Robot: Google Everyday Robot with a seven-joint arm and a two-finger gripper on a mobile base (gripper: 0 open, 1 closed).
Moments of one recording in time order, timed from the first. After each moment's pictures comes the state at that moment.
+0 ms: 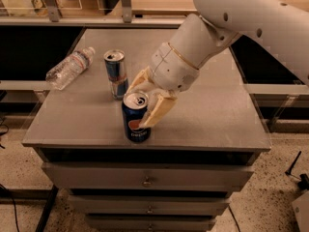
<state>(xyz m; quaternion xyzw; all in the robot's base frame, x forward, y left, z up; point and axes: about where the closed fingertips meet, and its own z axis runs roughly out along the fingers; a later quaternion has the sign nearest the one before) 0.461 0.026 0.886 -0.82 0.46 0.24 0.24</state>
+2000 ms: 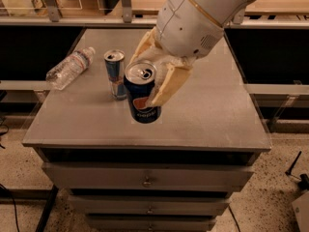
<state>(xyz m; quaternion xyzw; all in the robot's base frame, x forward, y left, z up) 0.438 0.009 0.979 -0.83 0.47 0.17 0.25</state>
